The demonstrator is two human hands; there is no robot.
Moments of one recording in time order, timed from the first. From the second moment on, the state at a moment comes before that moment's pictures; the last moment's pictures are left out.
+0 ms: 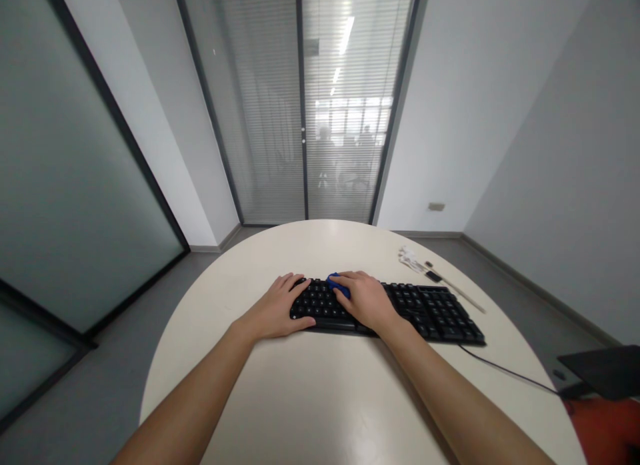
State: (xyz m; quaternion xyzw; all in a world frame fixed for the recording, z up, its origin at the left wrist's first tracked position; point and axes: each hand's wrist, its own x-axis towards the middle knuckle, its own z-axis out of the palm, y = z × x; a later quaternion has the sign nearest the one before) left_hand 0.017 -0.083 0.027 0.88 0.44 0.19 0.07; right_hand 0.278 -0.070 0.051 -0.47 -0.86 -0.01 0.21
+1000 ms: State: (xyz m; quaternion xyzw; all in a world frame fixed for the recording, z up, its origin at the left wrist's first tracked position) left_hand 0.017 -0.084 0.028 0.87 0.45 0.17 0.06; right_hand 0.281 -0.077 0.059 -0.31 -0.94 -0.04 0.14
